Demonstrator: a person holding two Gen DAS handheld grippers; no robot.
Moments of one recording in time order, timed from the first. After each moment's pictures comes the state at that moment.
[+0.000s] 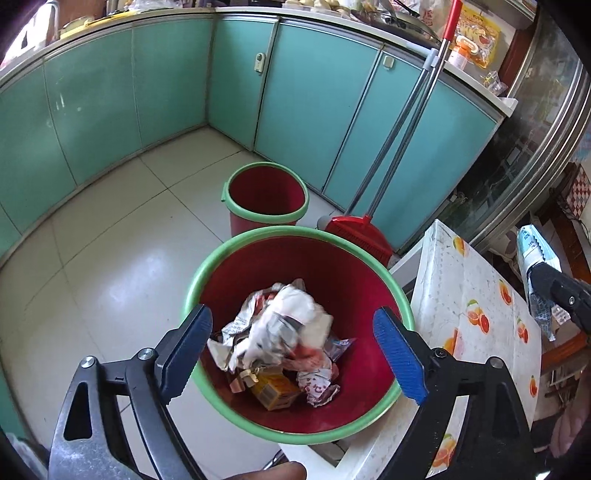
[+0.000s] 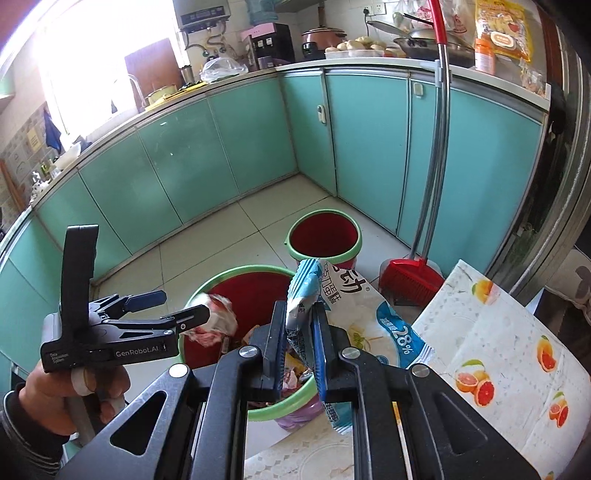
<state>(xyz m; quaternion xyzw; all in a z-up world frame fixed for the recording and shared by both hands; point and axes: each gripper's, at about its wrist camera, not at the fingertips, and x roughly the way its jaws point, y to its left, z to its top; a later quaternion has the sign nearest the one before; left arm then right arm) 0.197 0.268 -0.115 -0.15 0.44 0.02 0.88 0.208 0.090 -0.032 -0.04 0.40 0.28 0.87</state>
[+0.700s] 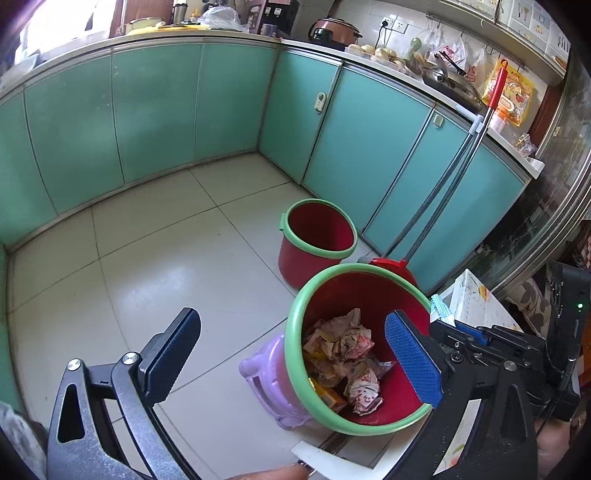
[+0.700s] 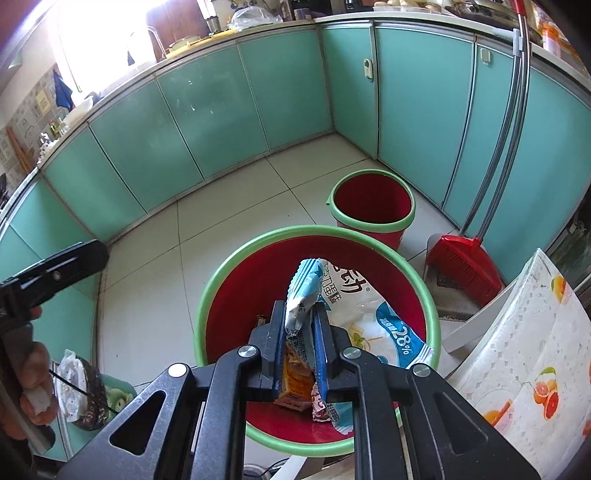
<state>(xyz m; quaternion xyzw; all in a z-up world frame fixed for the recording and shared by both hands) 0.142 0.346 -0.095 -0.19 0.39 0.10 0.90 0.230 0.201 -0.123 -0.08 0.46 0.31 0.82</state>
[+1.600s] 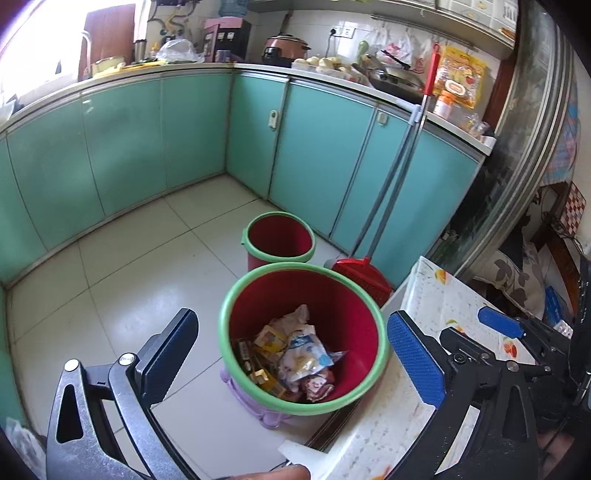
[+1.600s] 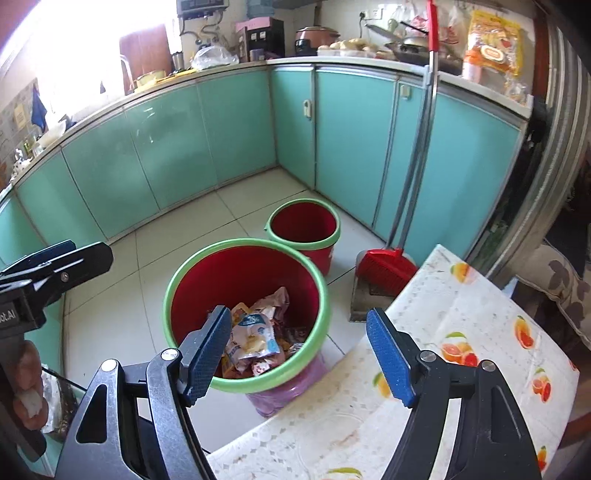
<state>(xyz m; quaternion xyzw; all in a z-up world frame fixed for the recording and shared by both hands) 0.121 0.249 -0.046 -0.13 0.36 0.05 0.92 0.160 0.095 -0.046 -0.08 0.39 0.21 0.89</state>
